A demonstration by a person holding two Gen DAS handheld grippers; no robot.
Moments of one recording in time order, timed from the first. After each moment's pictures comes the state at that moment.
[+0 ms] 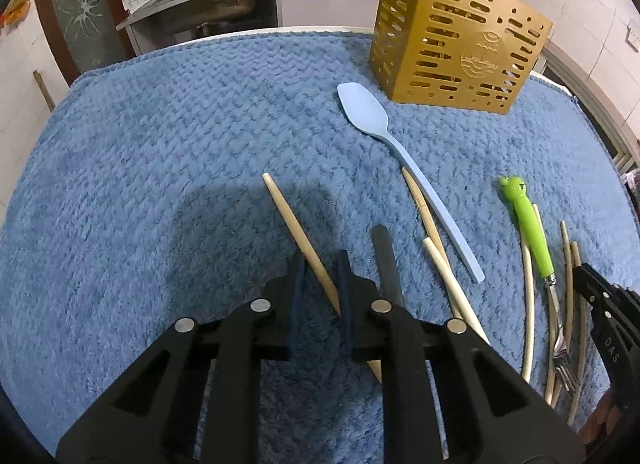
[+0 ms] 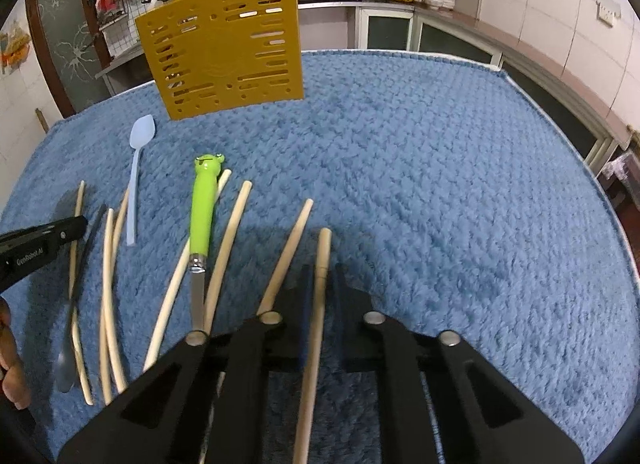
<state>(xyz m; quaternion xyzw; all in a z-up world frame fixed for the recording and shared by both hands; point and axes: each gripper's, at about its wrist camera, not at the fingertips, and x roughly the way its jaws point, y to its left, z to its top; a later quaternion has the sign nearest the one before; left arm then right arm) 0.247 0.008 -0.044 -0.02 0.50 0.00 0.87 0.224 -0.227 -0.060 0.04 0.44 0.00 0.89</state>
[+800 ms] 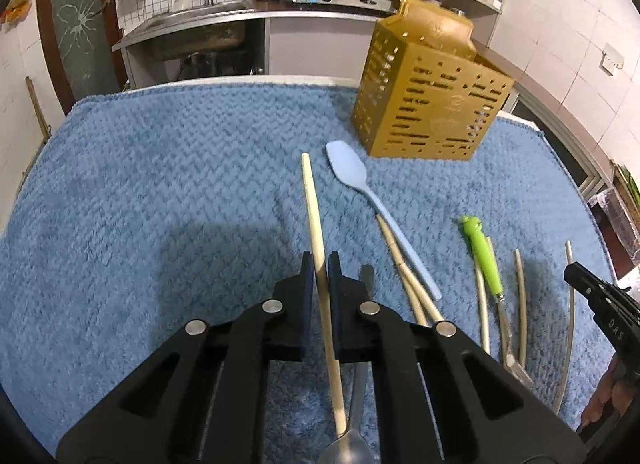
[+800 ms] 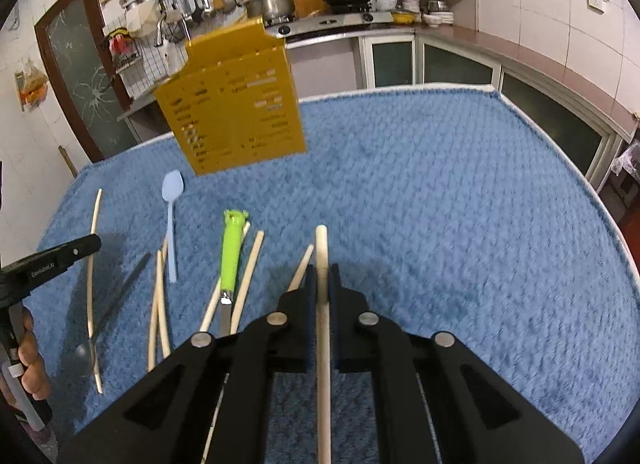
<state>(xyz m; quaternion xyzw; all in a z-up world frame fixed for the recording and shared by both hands) 0.228 0.021 0.003 -0.05 0.44 -0.03 0.90 0.208 -0.254 -0.016 0.09 0.38 0.03 0.92</state>
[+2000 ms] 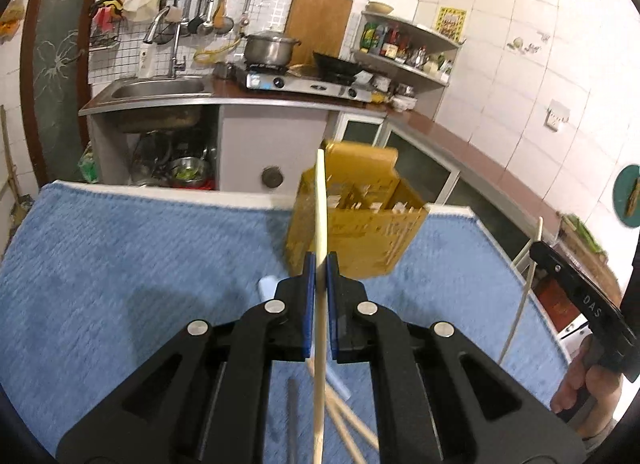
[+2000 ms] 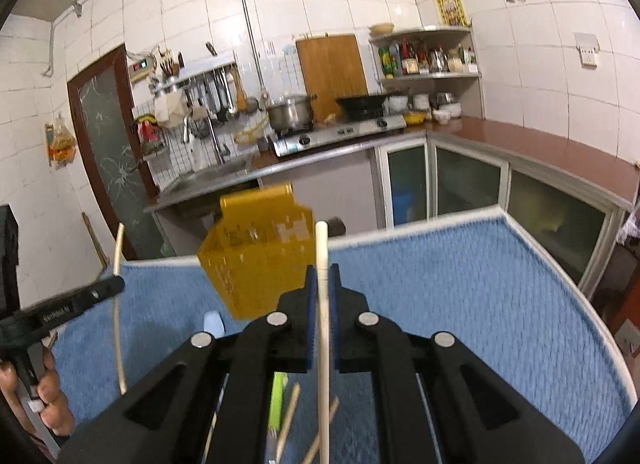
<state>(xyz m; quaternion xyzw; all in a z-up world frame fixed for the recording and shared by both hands) 0.246 0.007 0.106 -0.09 0.30 -0.12 0.94 0.234 -0.265 0.101 0.11 0.19 0.05 0.97</state>
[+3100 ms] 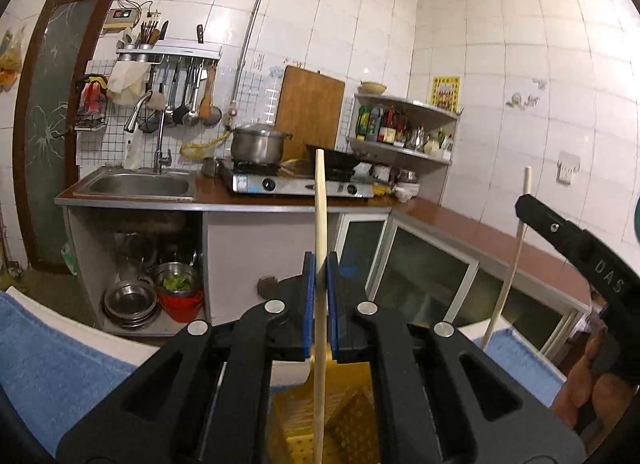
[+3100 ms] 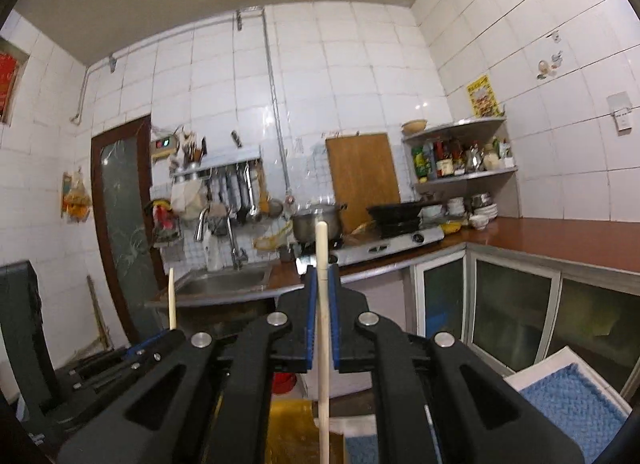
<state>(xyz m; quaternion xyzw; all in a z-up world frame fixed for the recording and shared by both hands) 0.407 -0.040 0.121 -0.08 0.13 -0.10 0.98 0.391 -0.235 0.132 0.09 0.02 0.08 0.99</state>
